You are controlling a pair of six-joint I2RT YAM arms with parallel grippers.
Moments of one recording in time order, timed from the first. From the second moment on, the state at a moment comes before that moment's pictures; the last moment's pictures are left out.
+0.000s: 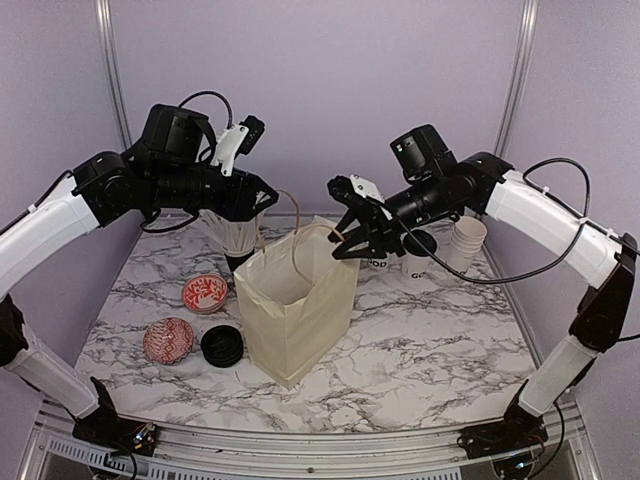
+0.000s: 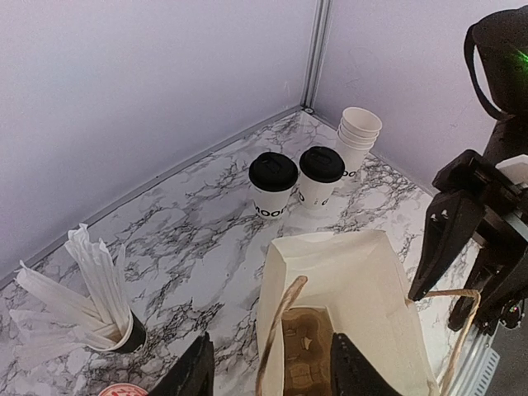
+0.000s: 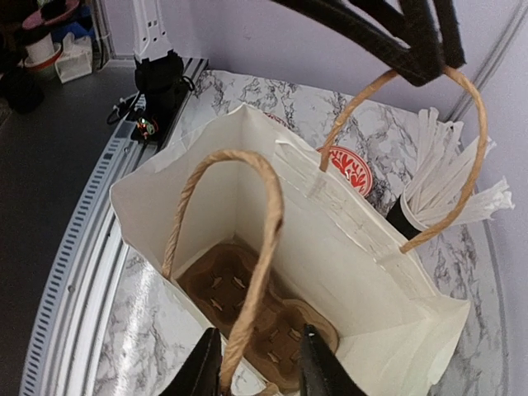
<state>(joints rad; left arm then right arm) -0.84 1.43 1.62 -0.65 -0.04 -0.11 0.73 1.61 1.70 -0.87 -0.75 -0.73</state>
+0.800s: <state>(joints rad) -0.84 1.68 2.13 -0.81 0.15 -0.16 0.74 1.49 1.86 -0.87 -0.76 -0.68</state>
